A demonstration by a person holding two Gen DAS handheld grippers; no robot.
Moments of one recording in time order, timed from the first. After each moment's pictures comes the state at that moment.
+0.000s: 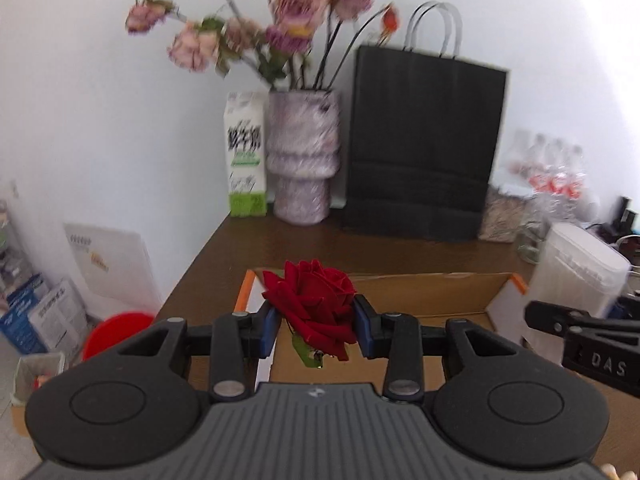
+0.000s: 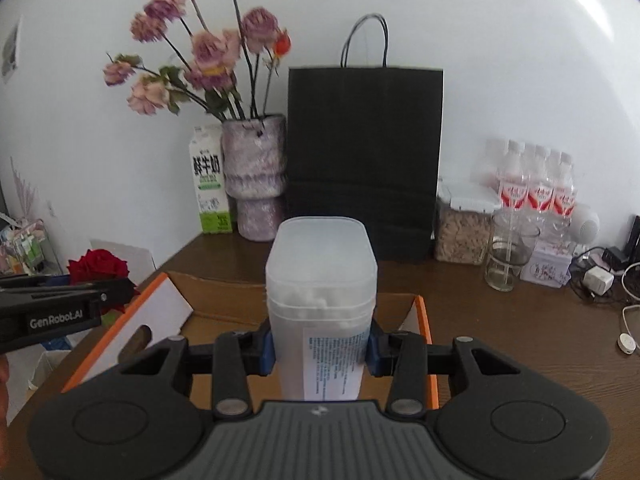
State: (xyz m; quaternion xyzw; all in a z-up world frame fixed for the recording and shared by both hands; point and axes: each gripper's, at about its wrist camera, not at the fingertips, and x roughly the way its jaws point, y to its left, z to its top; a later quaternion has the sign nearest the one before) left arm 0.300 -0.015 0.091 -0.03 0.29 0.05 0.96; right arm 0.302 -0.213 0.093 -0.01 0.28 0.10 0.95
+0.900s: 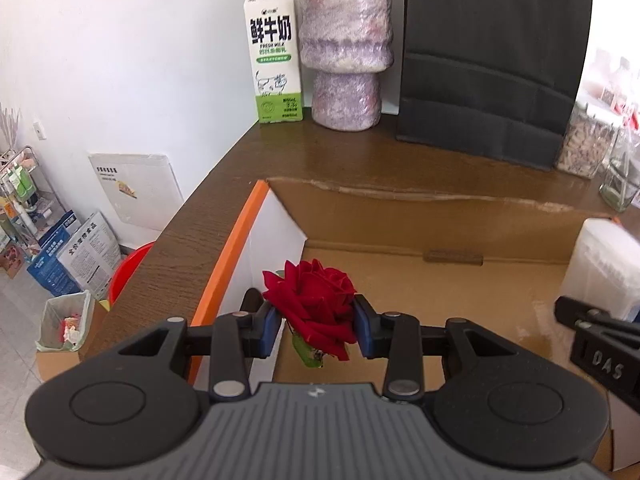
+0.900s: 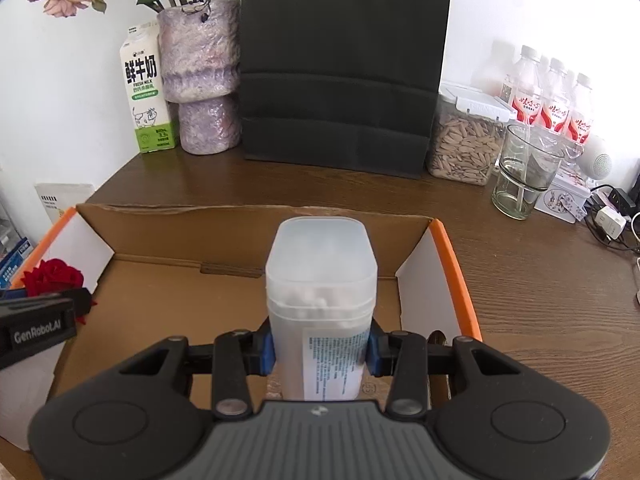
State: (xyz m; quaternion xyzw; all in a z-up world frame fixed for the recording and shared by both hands) left arm 0.364 -0.012 0.026 -0.01 0.40 0.12 0.91; right arm 0.380 -0.190 0.008 -0.03 0.39 0.04 0.92
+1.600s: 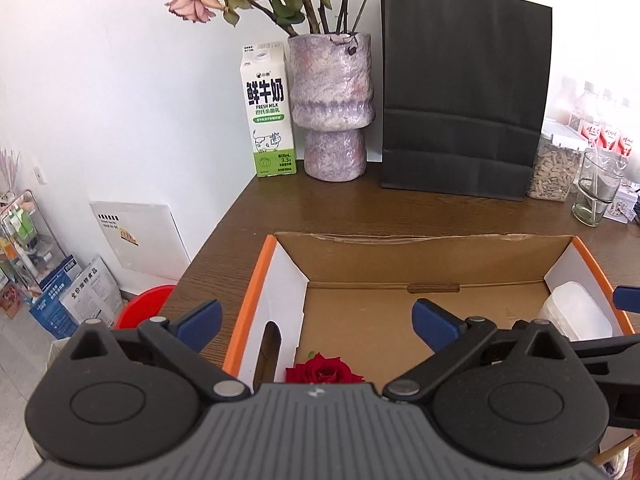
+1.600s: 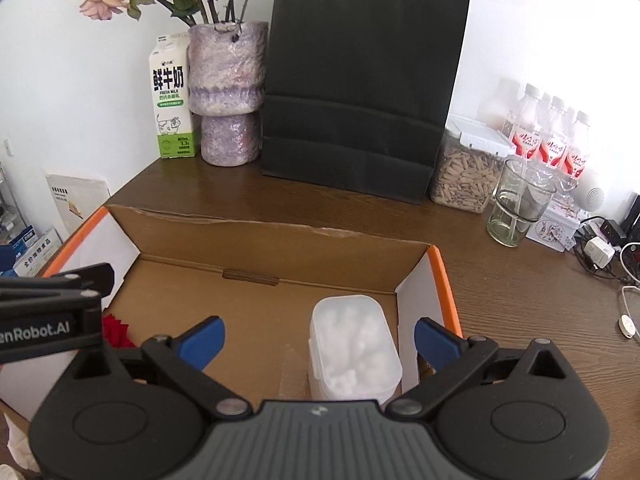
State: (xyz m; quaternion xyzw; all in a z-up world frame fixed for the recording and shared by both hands) left arm 0.332 -0.016 0.067 0.01 0.34 0.09 0.94; right arm 0.353 -0.179 0.039 -0.06 0.37 0.05 0.93
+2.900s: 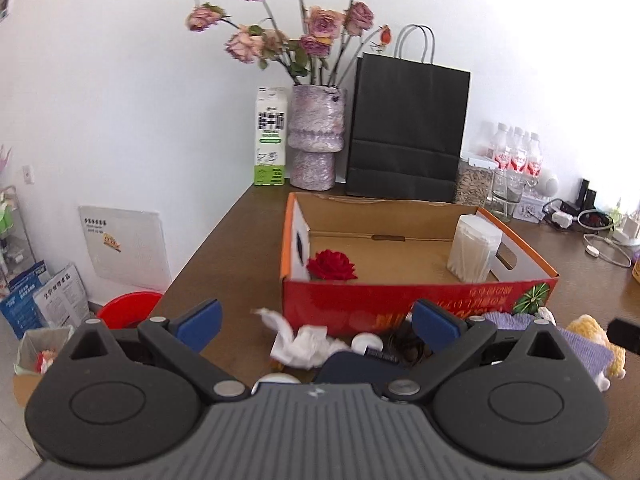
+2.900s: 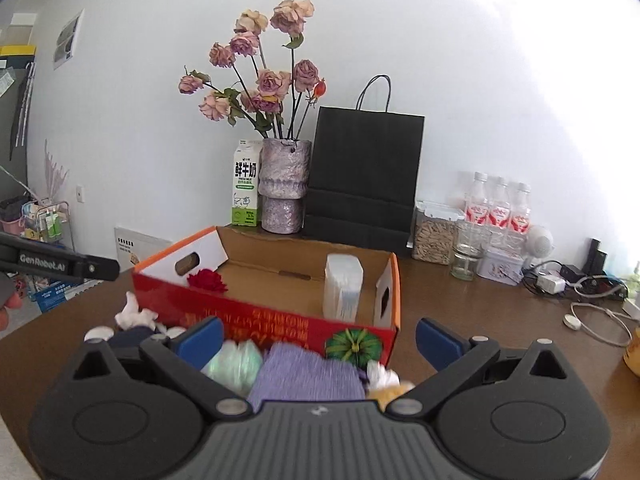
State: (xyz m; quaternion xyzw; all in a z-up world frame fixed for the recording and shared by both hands) left arm 0.101 0.038 0.046 -0.04 0.23 0.01 0.97; right arm 0.067 -0.249 0.044 -0.06 0.18 0.11 0.98
